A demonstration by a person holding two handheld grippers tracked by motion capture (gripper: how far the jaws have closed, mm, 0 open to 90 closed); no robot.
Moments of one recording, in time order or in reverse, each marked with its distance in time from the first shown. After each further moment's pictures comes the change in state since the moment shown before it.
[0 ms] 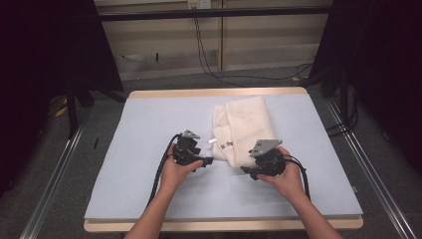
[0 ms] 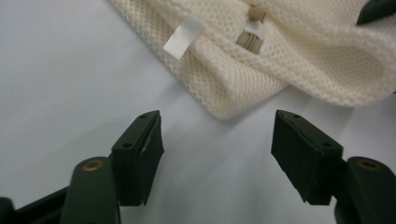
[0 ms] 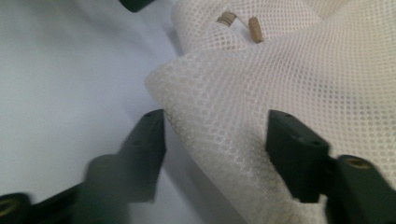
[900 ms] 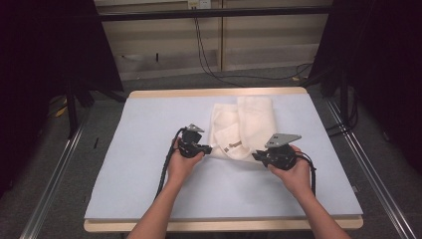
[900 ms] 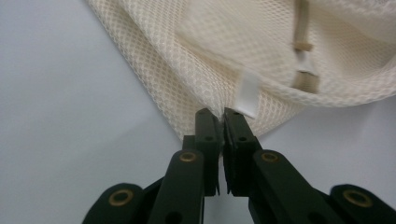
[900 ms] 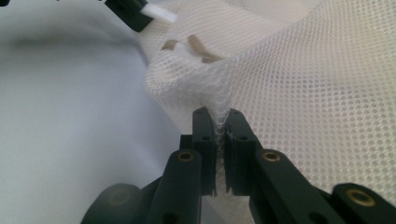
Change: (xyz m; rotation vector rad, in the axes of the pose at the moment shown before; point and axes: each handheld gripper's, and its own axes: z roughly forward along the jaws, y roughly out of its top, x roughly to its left) left arm 0.009 0.015 0.008 -0.004 0.021 -0.012; right arm -0.021 -0.015 -0.021 -0.101 -0.035 0.193
